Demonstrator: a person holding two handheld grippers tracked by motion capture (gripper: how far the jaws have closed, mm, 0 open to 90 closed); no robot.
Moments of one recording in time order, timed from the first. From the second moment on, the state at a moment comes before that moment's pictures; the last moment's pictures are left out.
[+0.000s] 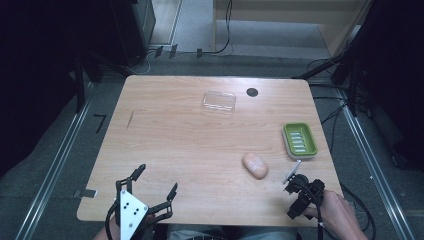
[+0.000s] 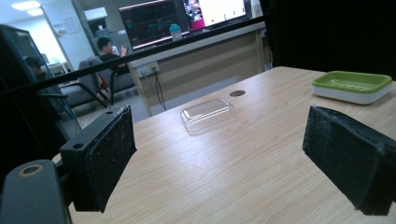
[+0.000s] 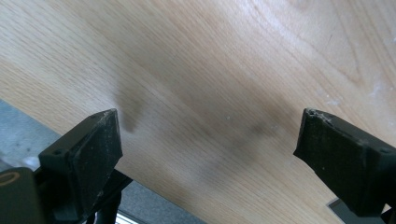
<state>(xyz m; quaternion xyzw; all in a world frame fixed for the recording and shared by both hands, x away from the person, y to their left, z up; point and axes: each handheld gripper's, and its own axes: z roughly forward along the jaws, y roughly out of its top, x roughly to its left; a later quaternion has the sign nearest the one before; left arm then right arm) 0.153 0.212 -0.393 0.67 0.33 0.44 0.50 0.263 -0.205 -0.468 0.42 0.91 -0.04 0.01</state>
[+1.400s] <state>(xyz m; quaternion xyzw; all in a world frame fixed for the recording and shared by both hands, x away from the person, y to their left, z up) 0.153 0.215 -0.393 0.67 0.33 0.44 0.50 0.300 -0.149 -0.437 0.39 0.92 0.01 0.02</state>
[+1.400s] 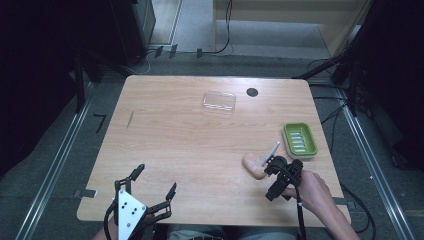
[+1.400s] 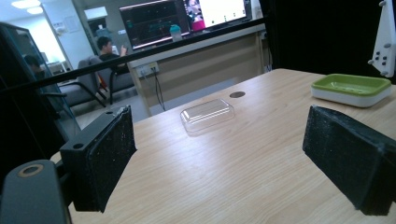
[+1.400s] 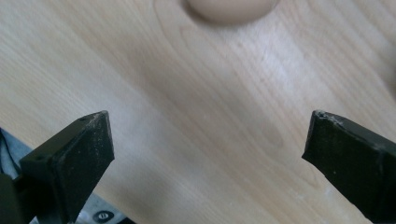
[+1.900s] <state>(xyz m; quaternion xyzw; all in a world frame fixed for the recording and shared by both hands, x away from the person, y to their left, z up) 0.152 0.214 -0.393 0.67 0.33 0.44 0.50 0.327 -0.129 -0.432 0.38 0.92 0.04 0.02</state>
